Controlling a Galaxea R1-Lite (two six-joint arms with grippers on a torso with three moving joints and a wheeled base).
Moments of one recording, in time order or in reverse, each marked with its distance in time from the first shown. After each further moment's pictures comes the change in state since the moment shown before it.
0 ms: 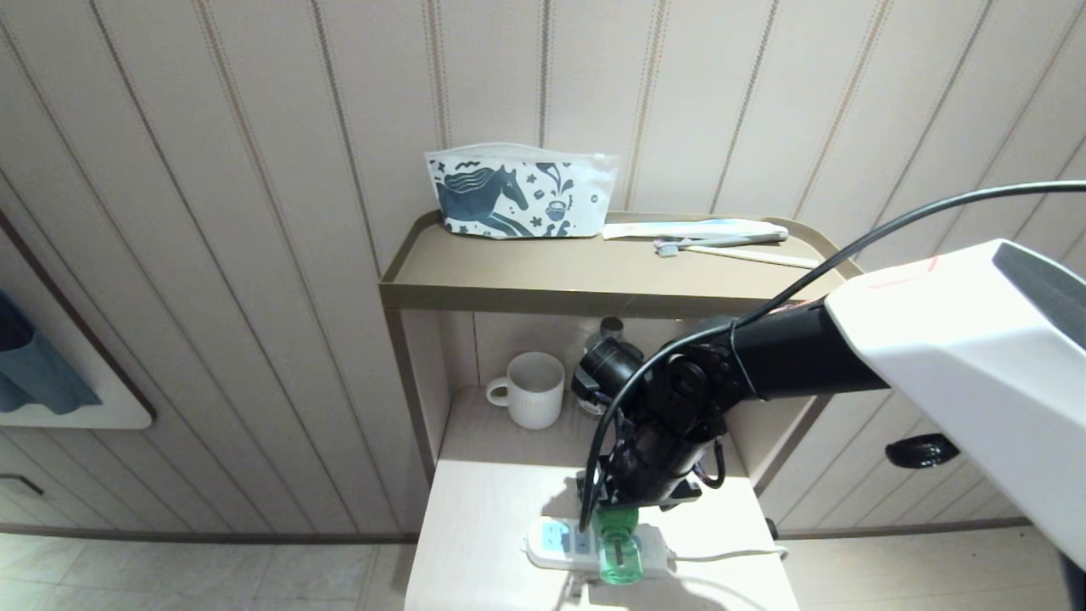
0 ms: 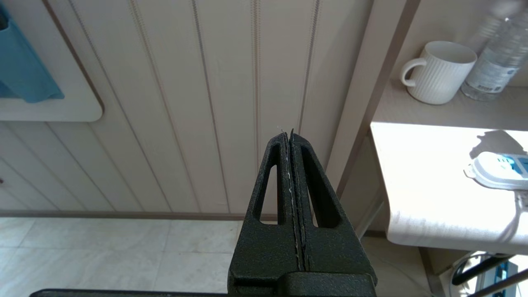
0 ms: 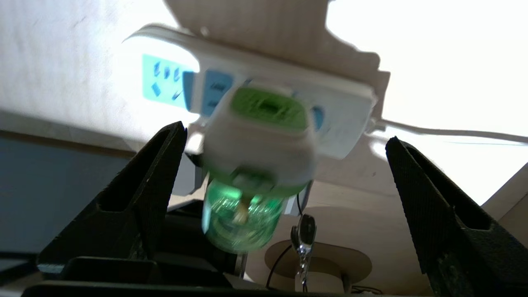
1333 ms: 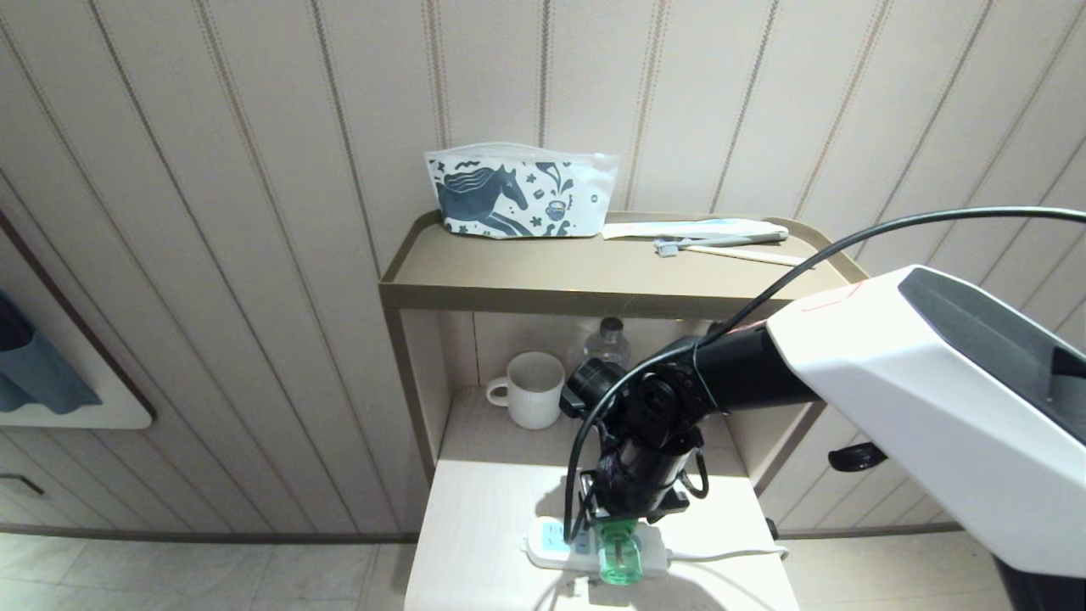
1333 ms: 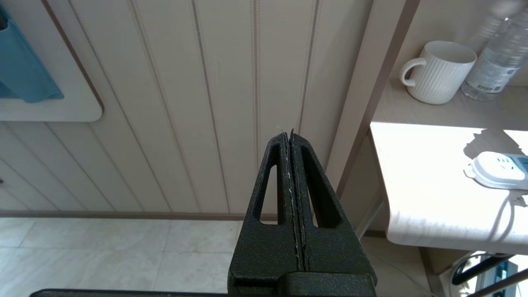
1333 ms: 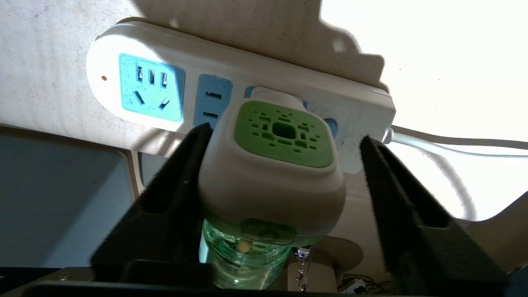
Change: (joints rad) left arm 0.000 0.000 0.000 0.000 0.000 0.000; right arm 0.013 0.081 -0.026 -0.002 -0.013 0.002
